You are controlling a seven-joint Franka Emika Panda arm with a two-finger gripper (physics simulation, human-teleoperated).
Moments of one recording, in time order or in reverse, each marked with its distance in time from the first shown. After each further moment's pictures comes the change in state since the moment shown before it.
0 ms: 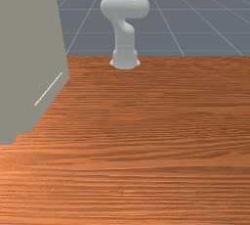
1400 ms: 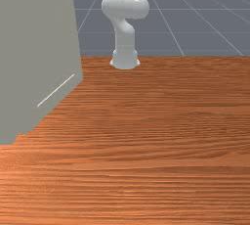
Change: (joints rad) arm -0.205 0.120 -0.179 -0.113 -0.286 0.440 0.179
